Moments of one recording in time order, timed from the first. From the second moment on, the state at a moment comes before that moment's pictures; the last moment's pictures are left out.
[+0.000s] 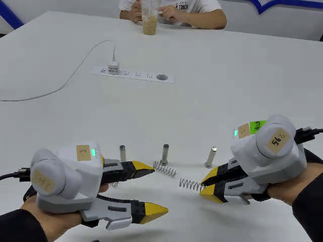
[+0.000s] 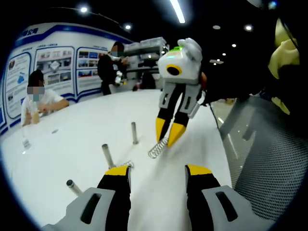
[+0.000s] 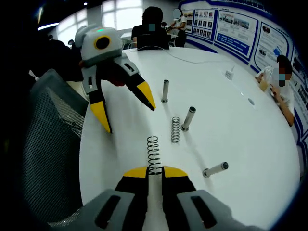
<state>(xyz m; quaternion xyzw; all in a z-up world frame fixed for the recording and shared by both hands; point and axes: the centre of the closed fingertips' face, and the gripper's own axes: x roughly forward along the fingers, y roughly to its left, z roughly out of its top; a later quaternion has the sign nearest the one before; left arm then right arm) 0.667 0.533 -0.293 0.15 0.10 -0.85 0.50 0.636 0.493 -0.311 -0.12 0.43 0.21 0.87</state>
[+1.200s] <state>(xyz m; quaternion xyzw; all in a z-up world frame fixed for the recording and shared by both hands) 0.644 0.532 -0.301 0.19 0.05 -0.87 0.45 0.634 0.528 -0.298 -0.16 0.43 0.28 0.84</state>
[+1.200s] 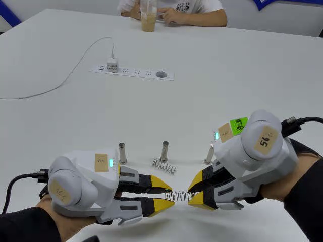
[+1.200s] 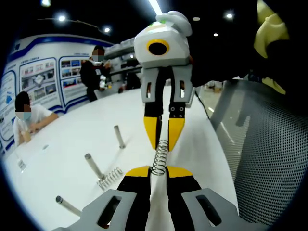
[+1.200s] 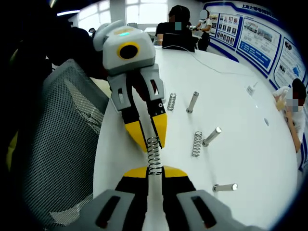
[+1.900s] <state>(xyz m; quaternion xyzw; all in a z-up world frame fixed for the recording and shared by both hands) 0.644 0.531 -0.301 0.19 0.05 -0.87 0.45 0.654 0.547 -0.262 -0.15 0.36 0.29 0.87</state>
